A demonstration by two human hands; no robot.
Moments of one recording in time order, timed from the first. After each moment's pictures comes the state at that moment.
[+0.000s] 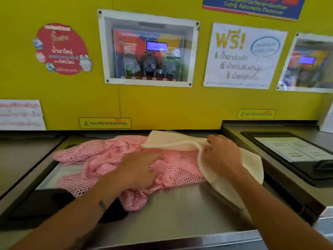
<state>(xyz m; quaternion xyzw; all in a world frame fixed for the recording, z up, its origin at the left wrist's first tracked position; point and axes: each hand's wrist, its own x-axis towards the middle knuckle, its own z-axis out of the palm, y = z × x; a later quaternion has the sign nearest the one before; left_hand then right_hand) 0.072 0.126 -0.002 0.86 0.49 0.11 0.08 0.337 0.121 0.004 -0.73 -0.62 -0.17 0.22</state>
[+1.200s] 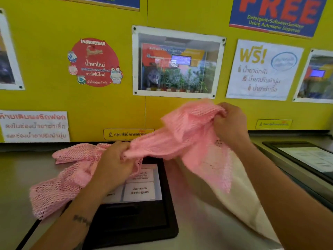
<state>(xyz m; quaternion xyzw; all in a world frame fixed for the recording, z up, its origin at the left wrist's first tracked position) -0.064 0.152 0.015 0.73 0.48 0.47 0.15 0.228 0.143 0.106 -0.62 -0.56 -0.07 0.54</state>
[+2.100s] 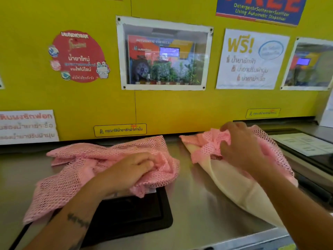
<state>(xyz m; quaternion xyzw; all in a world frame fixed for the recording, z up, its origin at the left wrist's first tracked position) -0.036 0.122 0.029 0.78 0.43 0.24 0.39 0.274 0.092 0.043 -0.74 -0.59 -0.11 0.30</state>
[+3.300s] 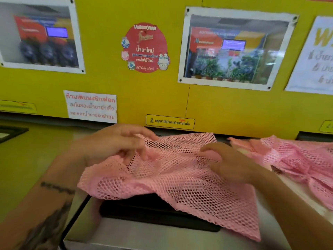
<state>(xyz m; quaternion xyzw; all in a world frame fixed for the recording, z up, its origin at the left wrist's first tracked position) -0.168 0.111 0.076 0.73 0.46 0.28 0.42 0.163 0.153 0.017 -0.56 -0.79 0.17 0.16</state>
